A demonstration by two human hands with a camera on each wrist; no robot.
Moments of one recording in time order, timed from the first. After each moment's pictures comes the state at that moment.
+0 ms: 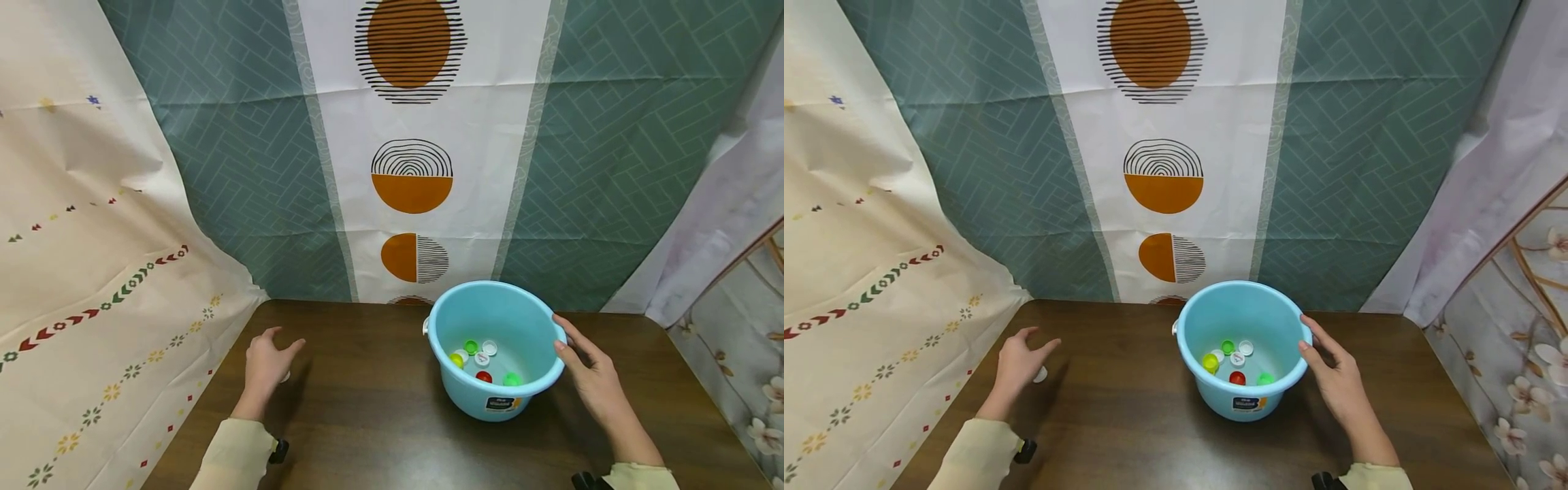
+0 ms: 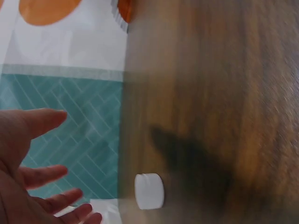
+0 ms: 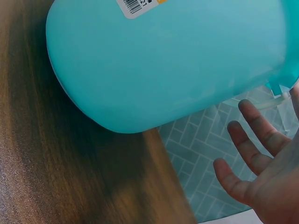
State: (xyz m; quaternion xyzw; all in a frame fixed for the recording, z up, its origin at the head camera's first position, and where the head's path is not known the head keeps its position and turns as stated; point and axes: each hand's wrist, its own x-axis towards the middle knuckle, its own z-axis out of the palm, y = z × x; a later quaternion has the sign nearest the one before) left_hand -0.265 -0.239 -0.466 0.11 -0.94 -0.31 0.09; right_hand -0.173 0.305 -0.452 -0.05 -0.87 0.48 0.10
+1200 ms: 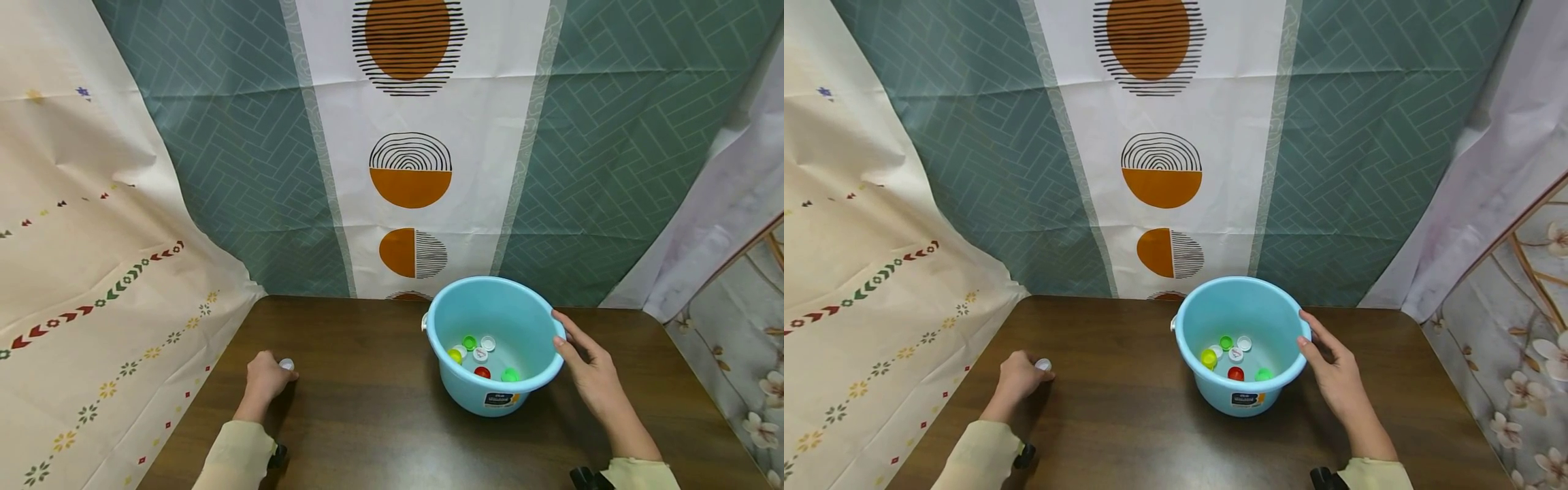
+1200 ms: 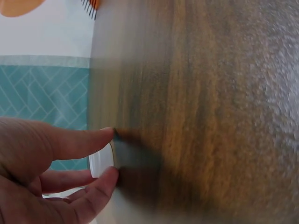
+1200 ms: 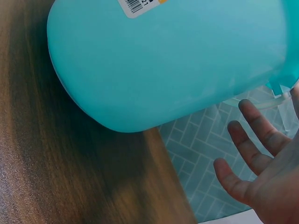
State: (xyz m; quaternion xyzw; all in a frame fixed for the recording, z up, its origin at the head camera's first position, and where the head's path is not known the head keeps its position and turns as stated) left_hand -0.258 -0.255 -0.497 0.13 -0.95 -0.27 -0.02; right_hand -0.171 0.304 -0.453 -0.03 -0.86 0.49 0.12
